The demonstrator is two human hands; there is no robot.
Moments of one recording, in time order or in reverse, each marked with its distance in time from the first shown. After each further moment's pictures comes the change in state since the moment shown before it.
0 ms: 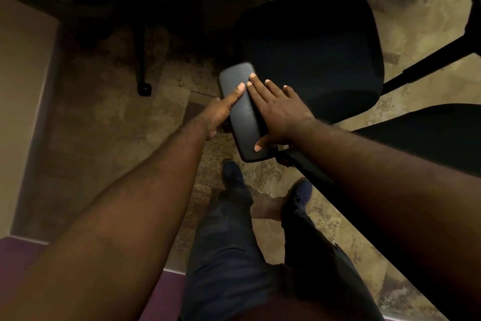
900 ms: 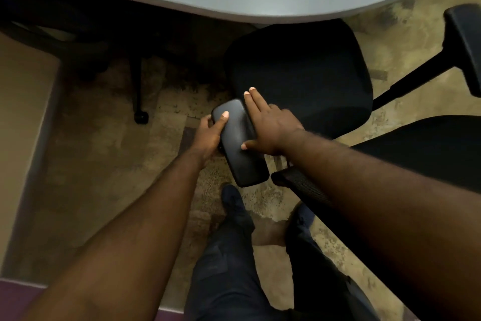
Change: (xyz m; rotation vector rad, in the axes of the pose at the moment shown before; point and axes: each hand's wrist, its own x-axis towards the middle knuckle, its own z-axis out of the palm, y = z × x) left_hand 0.015 -0.019 0.000 0.038 0.152 0.162; right_hand 0.010 0.007 -0.006 0.207 0.116 0.131
